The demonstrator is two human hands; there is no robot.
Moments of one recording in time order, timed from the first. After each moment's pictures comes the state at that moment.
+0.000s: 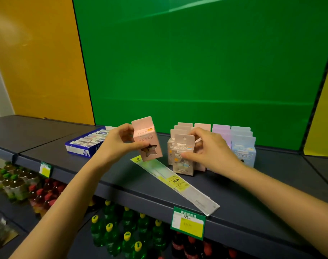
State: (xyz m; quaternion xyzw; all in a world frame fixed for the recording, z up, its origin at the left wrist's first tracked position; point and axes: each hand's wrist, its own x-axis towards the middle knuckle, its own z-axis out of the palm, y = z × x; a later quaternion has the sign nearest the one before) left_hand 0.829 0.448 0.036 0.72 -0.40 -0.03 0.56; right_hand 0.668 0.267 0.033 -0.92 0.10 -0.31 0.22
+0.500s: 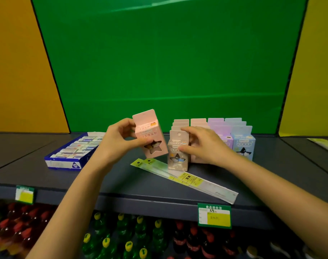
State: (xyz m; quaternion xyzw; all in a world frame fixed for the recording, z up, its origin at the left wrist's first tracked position) left_hand 0.860 0.454 0.047 0.63 -0.50 -0.07 0.59; right_hand 0.700 0.291 0.029 -0.92 0.19 -0.30 0.16
